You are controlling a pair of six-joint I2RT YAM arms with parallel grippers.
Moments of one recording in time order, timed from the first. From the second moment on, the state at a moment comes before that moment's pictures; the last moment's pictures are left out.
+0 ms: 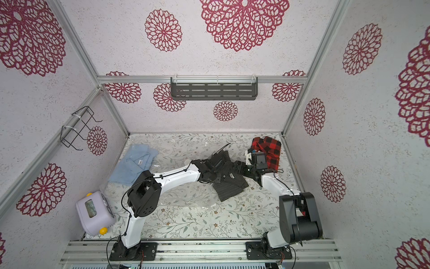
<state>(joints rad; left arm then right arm) -0.87 2.13 1.67 -0.65 -0.15 -0.65 0.18 1.40 0.77 -0.17 -0.36 0.43</state>
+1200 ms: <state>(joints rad) -0.88 2.05 1.64 -0.62 -0.15 -0.68 0.44 1.23 0.31 0.16 -0.17 1.16</state>
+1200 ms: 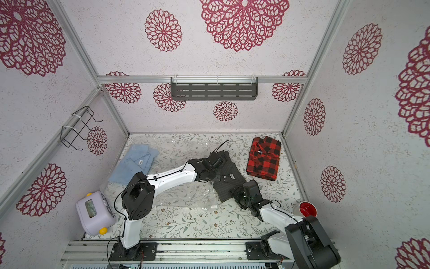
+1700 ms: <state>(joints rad) -0.89 2.05 1.64 -0.62 -0.14 -0.68 0.47 1.22 0.32 0.14 -0.07 1.24</state>
